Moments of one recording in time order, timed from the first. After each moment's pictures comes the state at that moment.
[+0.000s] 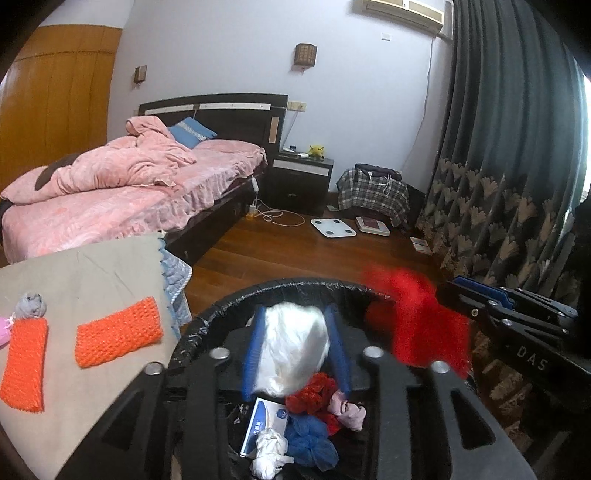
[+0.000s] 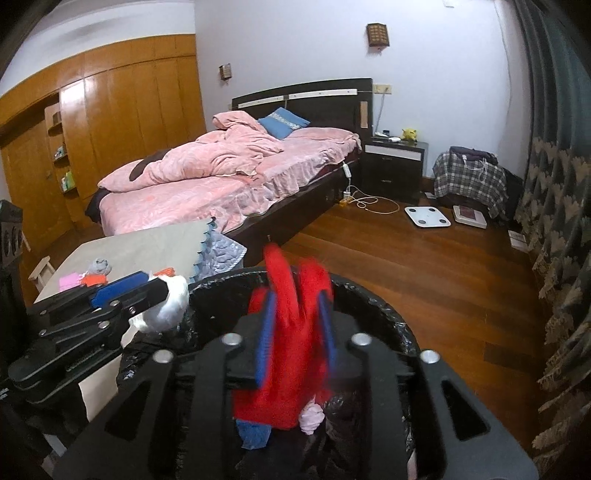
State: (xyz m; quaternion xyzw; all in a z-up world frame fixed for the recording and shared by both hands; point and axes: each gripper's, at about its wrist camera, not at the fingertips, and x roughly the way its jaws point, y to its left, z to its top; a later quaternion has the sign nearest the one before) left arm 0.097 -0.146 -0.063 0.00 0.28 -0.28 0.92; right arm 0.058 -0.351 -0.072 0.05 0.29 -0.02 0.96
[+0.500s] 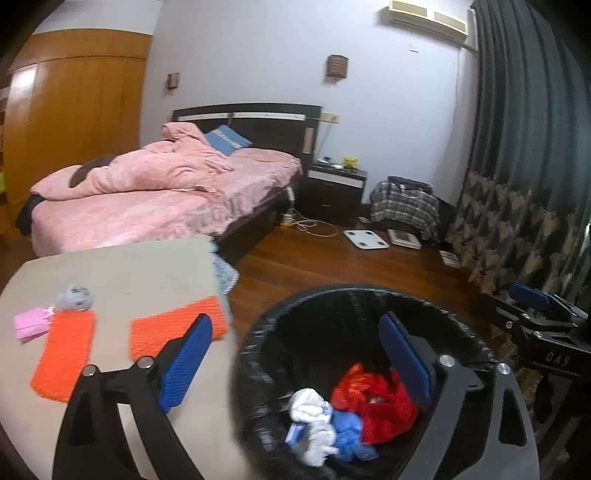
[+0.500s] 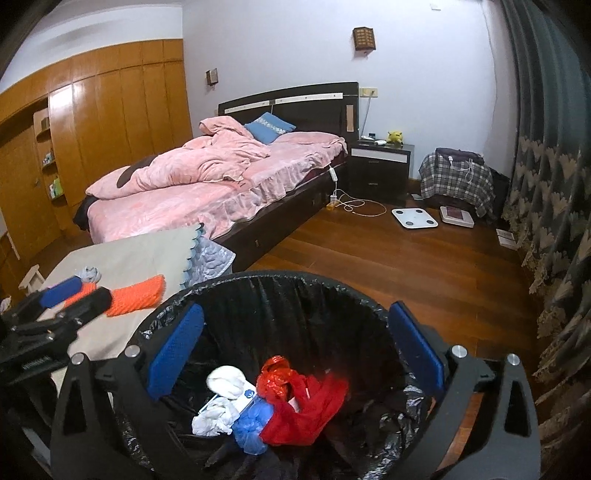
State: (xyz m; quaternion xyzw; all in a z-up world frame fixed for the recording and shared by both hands) left arm 0.091 -0.091 -0.056 0.00 0.27 -0.20 0.94; right arm 0.059 -0.347 -0.073 0.05 0.28 -0.04 0.96
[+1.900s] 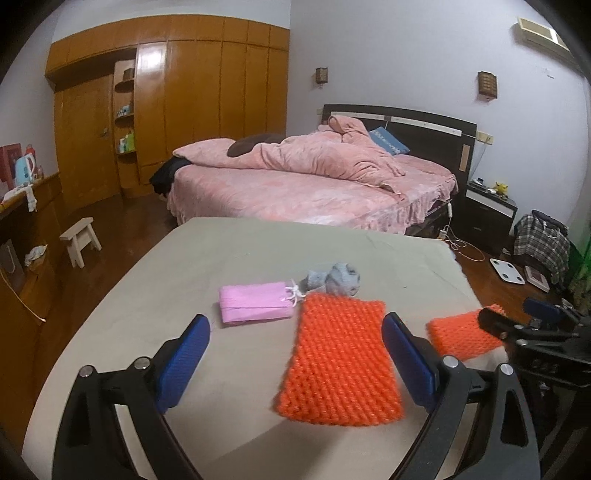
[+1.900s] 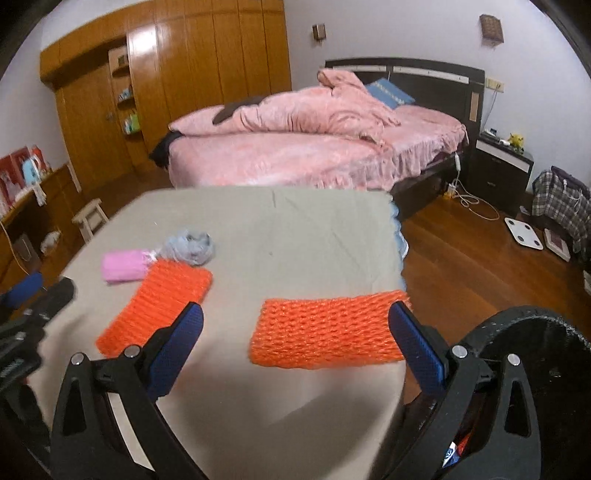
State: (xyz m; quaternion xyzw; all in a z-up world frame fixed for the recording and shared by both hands) left arm 0.130 0.166 -0.090 -0.04 0.28 0.07 0.96; right arm 0.217 -0.074 -0.123 -0.02 0.35 0.13 0.93
